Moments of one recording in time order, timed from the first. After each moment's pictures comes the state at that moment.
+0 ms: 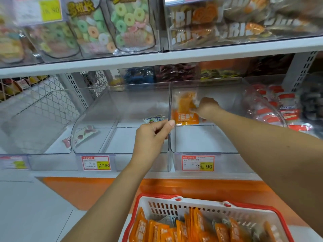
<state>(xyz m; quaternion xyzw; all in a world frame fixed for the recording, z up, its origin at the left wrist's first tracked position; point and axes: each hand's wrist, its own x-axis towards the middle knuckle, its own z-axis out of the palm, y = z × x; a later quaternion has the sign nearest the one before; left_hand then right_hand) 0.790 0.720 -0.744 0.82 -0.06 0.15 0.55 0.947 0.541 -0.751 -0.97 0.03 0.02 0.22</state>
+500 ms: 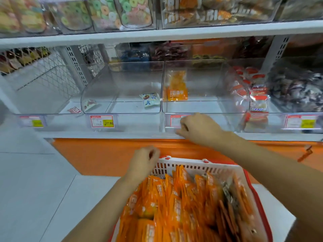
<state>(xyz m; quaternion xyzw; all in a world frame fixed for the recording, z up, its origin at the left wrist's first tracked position) 0.672 0.740 -0.843 0.92 -0.08 0.07 0.37 0.718 0.552 -0.742 -0.98 -0.20 0.00 0.04</state>
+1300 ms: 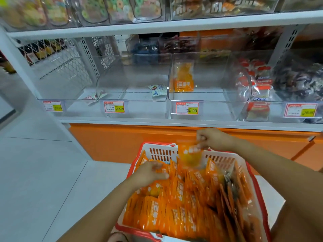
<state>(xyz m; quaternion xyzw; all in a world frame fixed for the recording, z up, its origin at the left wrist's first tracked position) 0.616 0.757 -0.888 0.87 0.03 -0.25 0.43 0.704 0.495 -0.821 -0.91 -0.17 0.21 0.32</state>
